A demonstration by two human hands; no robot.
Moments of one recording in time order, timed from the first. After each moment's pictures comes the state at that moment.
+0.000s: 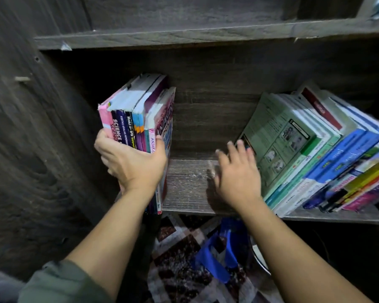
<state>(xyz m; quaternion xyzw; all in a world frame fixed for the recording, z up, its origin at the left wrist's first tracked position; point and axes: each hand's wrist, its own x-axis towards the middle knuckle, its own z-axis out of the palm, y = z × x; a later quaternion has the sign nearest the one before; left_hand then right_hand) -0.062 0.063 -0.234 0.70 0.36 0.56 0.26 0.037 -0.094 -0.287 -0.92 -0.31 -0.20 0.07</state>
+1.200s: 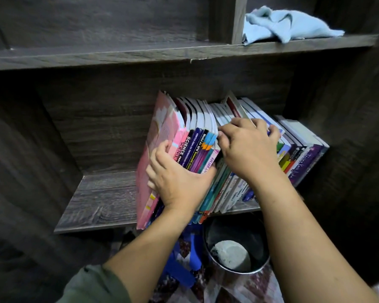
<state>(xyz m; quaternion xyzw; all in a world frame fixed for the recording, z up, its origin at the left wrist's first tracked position) 0.008 -0.114 -0.255 0.80 0.28 0.43 0.30 0.056 -0.225 -0.183 -0.95 -0.17 -0.21 0.16</state>
